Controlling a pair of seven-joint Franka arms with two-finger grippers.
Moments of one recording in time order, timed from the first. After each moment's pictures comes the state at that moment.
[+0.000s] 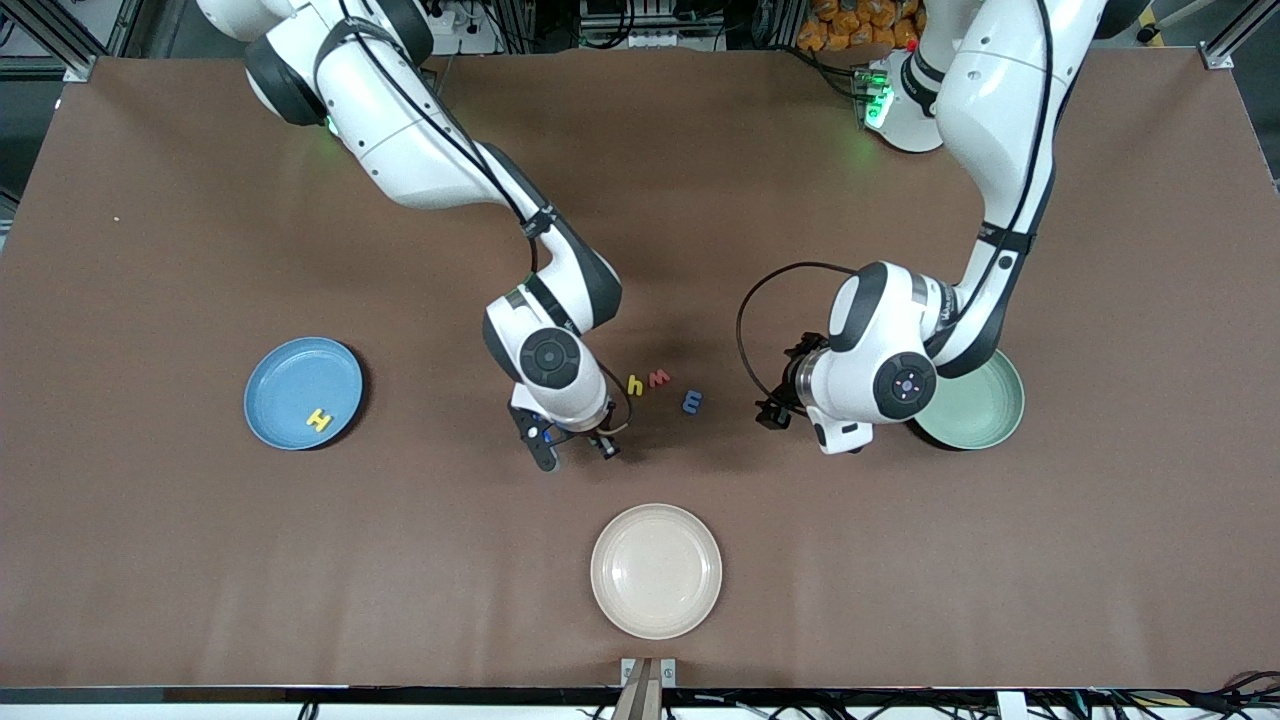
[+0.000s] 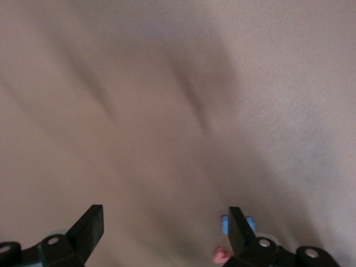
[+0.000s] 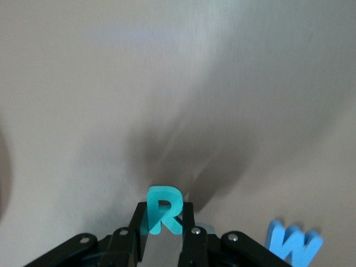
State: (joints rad) left arm -0.36 0.68 -0.09 -1.53 -0.30 2.00 -1.41; right arm 0.57 0.96 0.03 -1.21 0.02 2.20 1.59
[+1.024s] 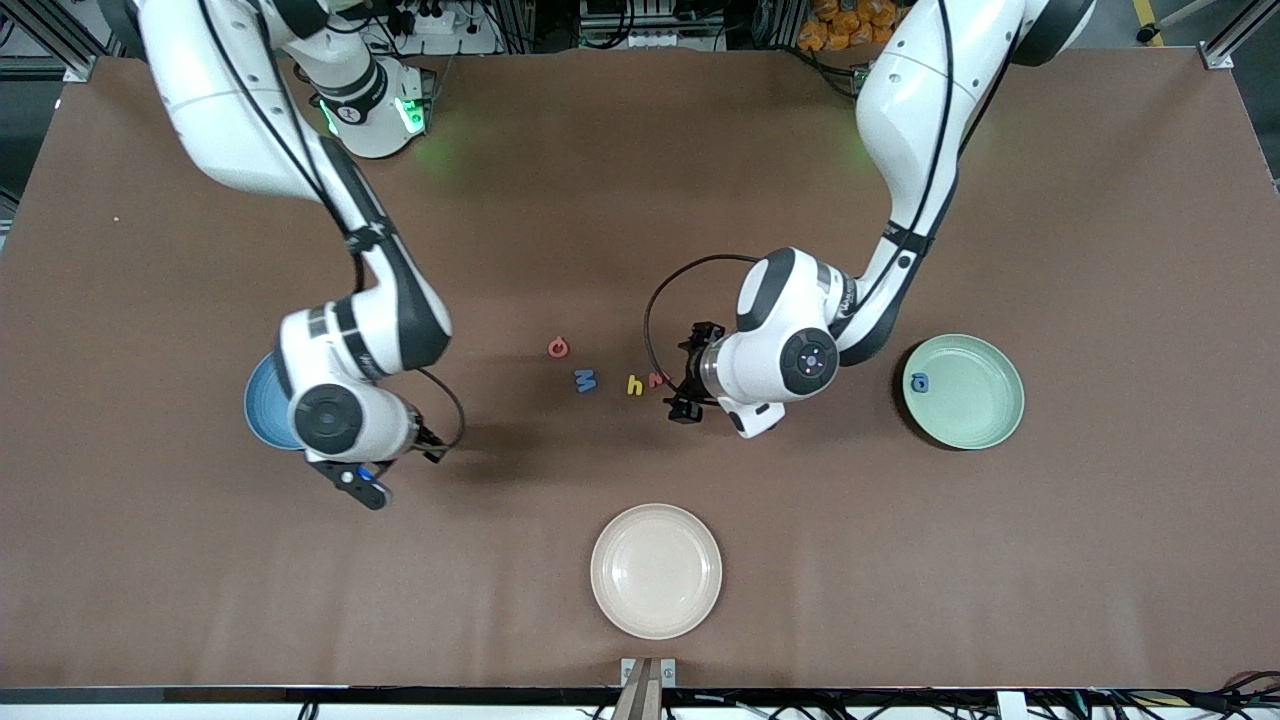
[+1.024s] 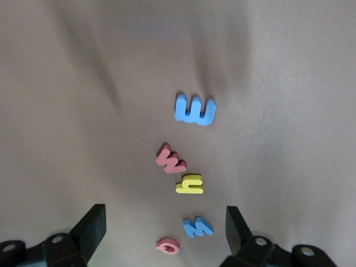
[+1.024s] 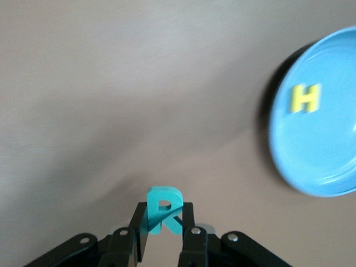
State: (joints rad) left arm -0.54 0.77 -0.09 -1.43 -0.49 2.16 -1.65; right arm 0.23 0.64 0.02 -1.51 -0.06 1.93 0.85
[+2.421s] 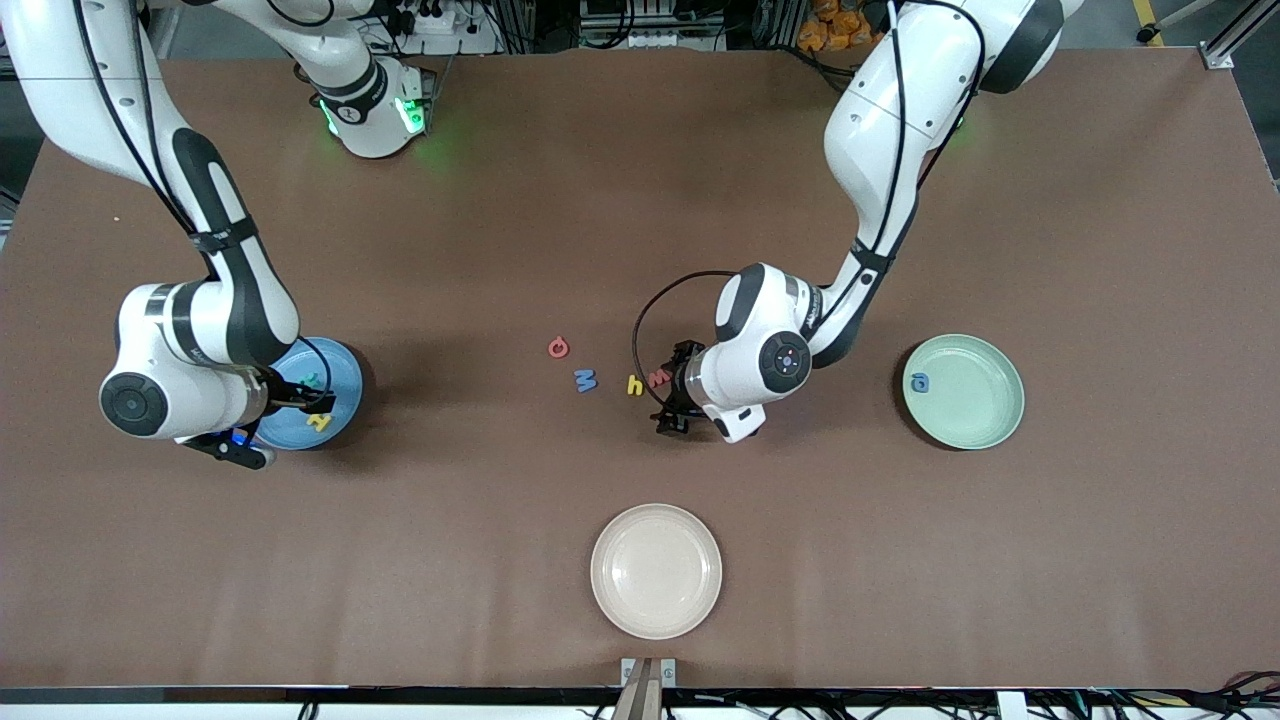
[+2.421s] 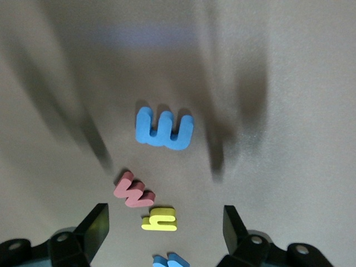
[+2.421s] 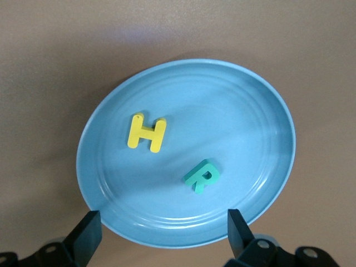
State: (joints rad) left arm -0.58 0.86 -0.09 -1.44 -0.53 2.34 -1.63; right arm -0.05 0.54 0.04 -1.78 -0.07 1.97 0.36
